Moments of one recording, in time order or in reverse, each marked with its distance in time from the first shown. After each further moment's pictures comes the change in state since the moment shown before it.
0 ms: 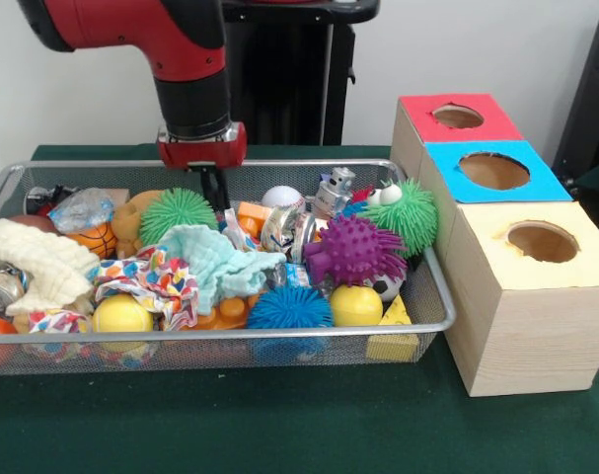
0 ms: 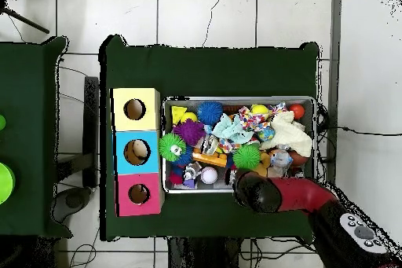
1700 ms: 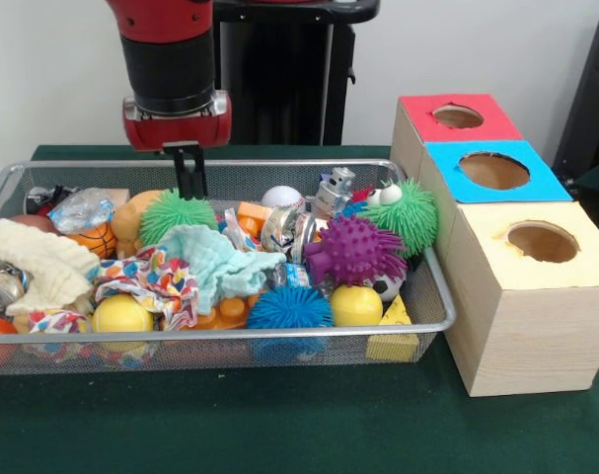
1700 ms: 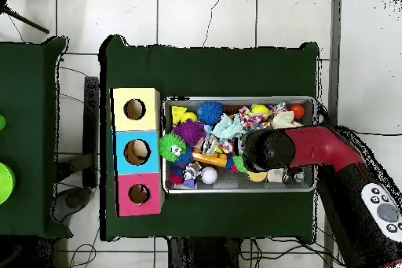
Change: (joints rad) arm -0.019 -0.137 0.259 -0.199 -0.006 0.491 -0.156
